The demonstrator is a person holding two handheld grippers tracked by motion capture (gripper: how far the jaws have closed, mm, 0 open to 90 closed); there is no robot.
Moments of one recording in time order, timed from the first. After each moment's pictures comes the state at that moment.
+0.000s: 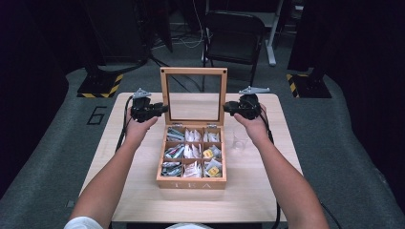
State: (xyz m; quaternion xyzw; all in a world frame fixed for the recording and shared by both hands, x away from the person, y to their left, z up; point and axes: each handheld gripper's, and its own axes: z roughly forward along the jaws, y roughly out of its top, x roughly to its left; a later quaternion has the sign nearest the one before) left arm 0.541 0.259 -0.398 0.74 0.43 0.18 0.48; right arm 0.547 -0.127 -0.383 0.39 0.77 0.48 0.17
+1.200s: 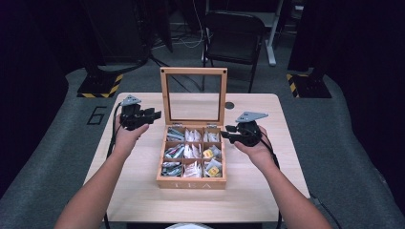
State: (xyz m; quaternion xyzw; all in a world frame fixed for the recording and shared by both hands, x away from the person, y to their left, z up) left arm 0.503 0.280 -0.391 0.73 0.43 0.19 0.49; right arm 0.465 -0.119 -0.406 0.32 0.82 0.46 0.16
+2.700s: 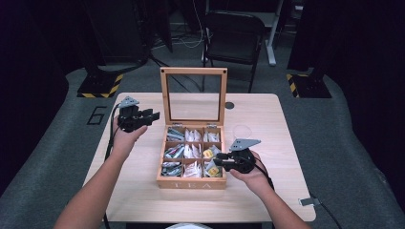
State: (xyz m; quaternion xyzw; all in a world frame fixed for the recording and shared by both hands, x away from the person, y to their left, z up) left arm 0.494 0.282 -0.387 0.73 0.43 0.20 0.49; right arm 0.410 -0.106 -0.457 0.28 0.84 0.47 0.08
